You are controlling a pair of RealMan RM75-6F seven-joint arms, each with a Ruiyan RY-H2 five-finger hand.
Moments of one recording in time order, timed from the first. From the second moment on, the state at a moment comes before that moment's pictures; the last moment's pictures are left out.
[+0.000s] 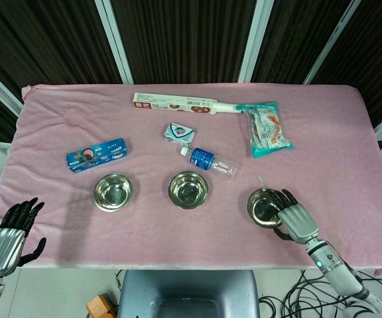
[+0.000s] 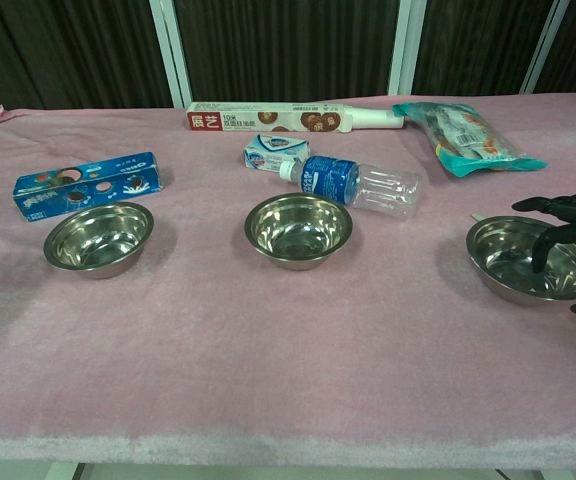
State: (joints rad) left arm -0.12 -1.11 0.02 -1.61 1.59 1.45 0.03; right arm 0.39 -1.39 -0.03 -1.31 -1.59 1.10 -0.08
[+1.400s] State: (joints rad) left arm -0.11 -1.12 0.01 -1.59 1.60 1.49 0.03; right arm 0.50 -1.42 0.12 -1.41 -1.52 1.11 -0.26
